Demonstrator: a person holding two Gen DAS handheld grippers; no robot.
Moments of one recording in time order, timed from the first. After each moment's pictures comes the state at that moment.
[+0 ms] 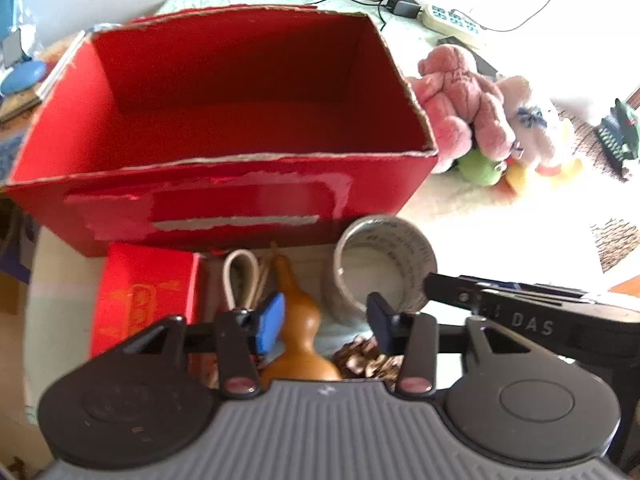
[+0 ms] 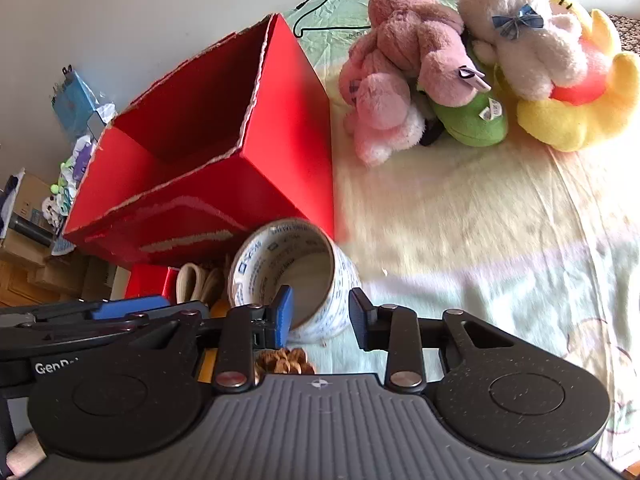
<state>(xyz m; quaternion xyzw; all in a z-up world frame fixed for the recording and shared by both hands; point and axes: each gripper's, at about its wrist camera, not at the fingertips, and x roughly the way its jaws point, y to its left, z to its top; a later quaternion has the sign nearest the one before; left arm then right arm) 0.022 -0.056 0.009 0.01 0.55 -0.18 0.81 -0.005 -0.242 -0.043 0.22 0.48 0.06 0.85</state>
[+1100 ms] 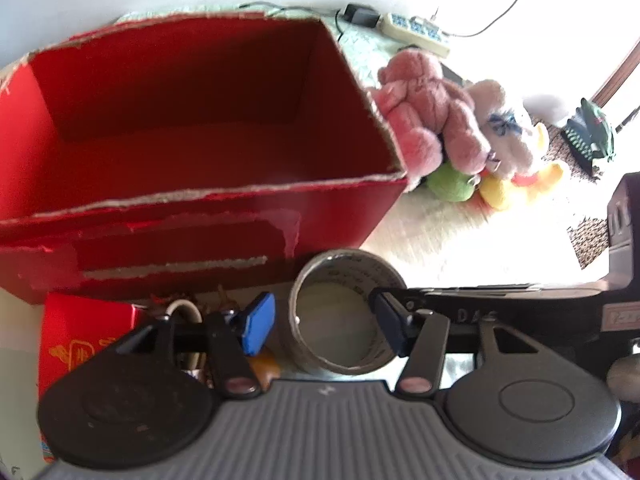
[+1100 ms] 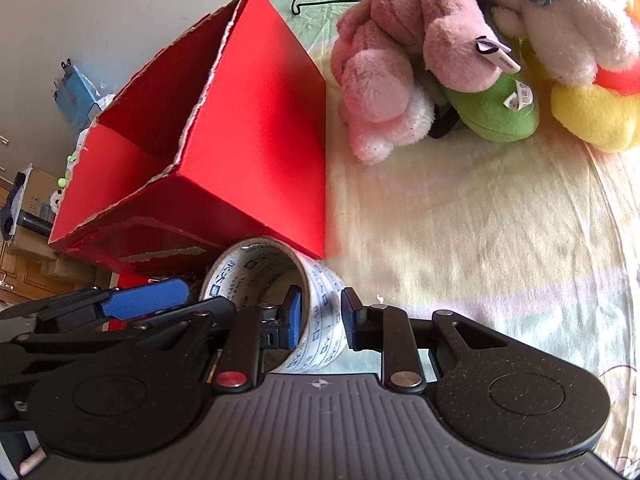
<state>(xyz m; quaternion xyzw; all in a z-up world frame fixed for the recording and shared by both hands) 0.044 -0.082 -0.017 0.00 0.53 -0.24 0.82 0.036 -0.261 -0.066 0.22 0.50 0.09 0.83</state>
